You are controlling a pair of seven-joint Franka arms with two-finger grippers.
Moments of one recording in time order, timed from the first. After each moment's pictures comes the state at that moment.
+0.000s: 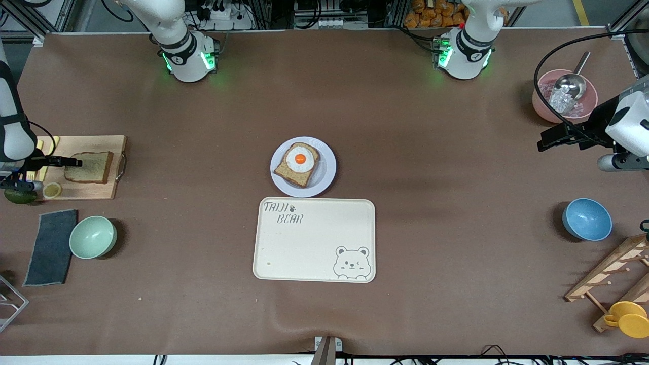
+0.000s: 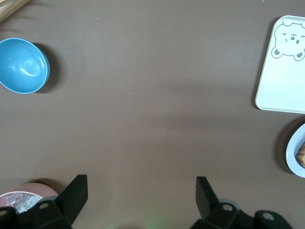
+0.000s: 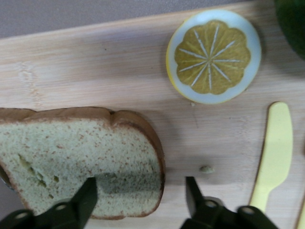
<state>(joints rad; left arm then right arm) 0.03 0.08 -0.07 -1.55 -0.07 1.54 -0.09 -0.63 0.56 -0.04 -1.87 -0.07 2.10 -0.53</state>
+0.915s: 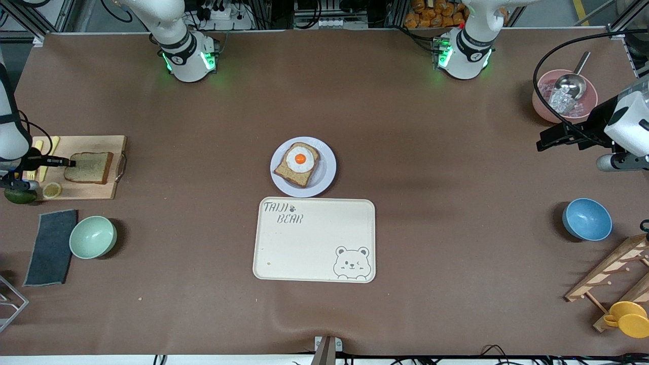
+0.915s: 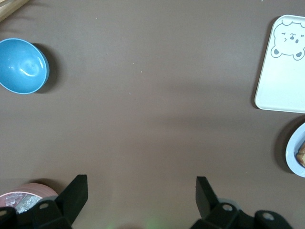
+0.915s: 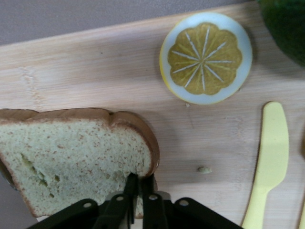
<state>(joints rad) 0.03 0.08 -0.07 -1.55 -0.07 1.54 -0.09 -0.64 0.56 -0.04 -1.85 -0.04 2.09 -0.56</state>
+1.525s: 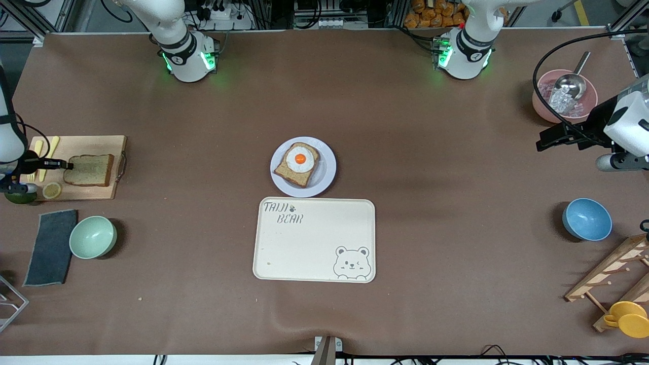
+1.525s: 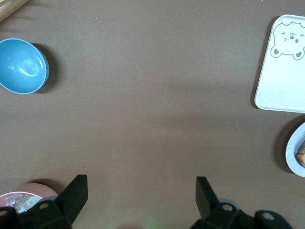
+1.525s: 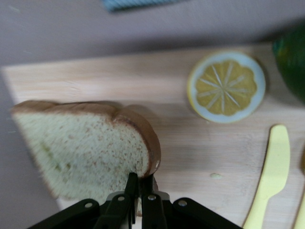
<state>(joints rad) 0.03 0.08 -0.07 -1.55 -0.07 1.54 -0.09 -0.64 0.56 0.01 -1.75 -0.04 1.95 -0.58</state>
